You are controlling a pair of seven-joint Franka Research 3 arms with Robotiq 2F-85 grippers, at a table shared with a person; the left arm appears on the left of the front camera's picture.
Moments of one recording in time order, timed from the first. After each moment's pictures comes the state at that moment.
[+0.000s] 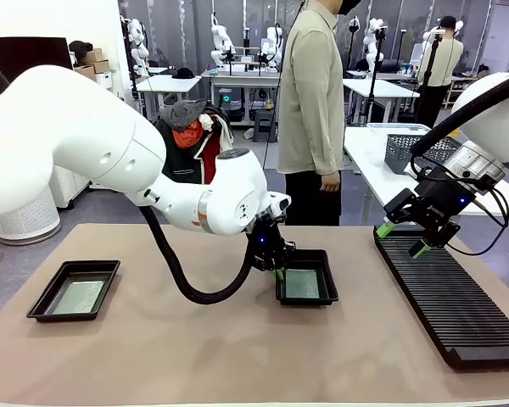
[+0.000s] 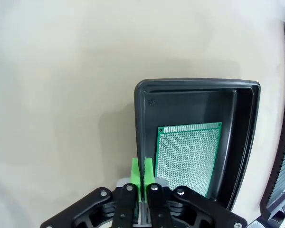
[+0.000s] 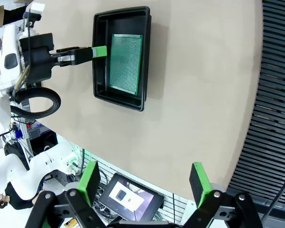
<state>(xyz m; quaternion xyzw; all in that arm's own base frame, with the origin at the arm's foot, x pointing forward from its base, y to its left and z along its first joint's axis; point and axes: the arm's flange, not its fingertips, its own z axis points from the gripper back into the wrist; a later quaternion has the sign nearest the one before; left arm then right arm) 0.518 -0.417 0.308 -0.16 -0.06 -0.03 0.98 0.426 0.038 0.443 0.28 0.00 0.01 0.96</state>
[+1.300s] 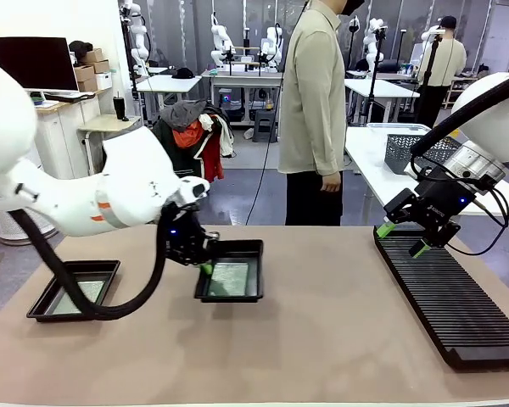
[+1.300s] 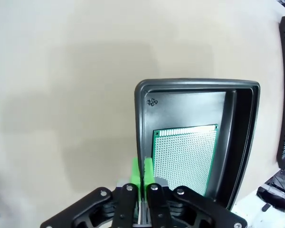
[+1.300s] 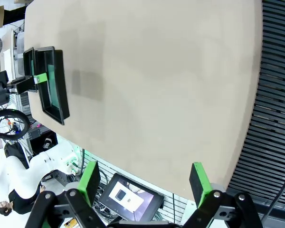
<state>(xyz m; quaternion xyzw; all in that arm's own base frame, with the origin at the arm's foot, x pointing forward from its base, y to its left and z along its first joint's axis) 0.452 -0.225 0.366 -0.17 -0.07 -0.02 0.98 0.427 0.038 0.443 0.28 0.00 0.01 0.96</state>
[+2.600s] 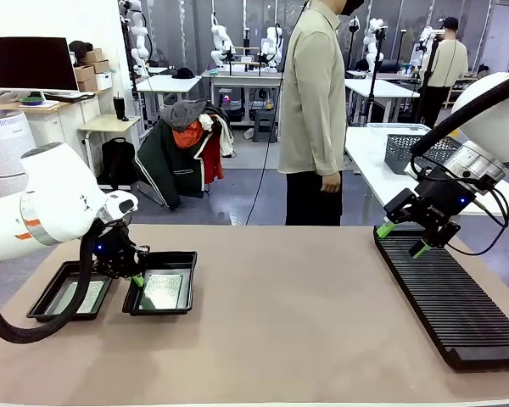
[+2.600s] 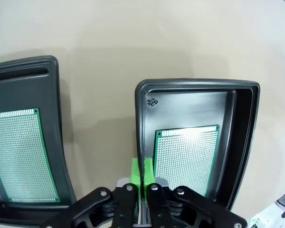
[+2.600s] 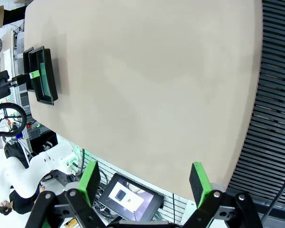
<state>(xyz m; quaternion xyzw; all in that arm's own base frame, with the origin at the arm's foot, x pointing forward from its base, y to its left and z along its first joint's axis) 0.445 -0.095 0.331 -0.14 -0.09 0.02 0.99 0.427 0.037 0.443 0.28 0.00 0.01 0.96</state>
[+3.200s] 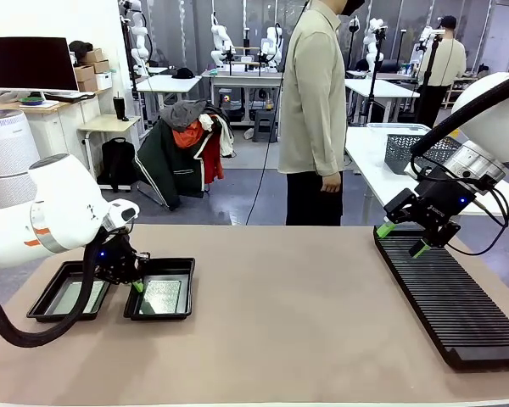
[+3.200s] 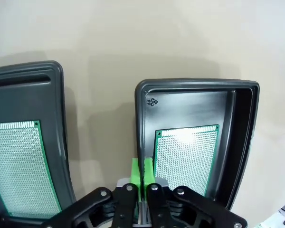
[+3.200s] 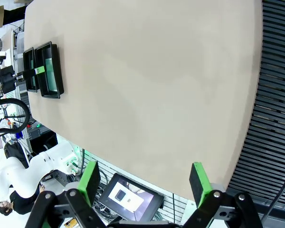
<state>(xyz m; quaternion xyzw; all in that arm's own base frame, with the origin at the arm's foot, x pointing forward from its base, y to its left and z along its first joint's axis) 0.458 -0.091 0.307 -0.13 -0.08 0.03 0.99 0.427 0.037 0.443 0.28 0.00 0.01 0.96</state>
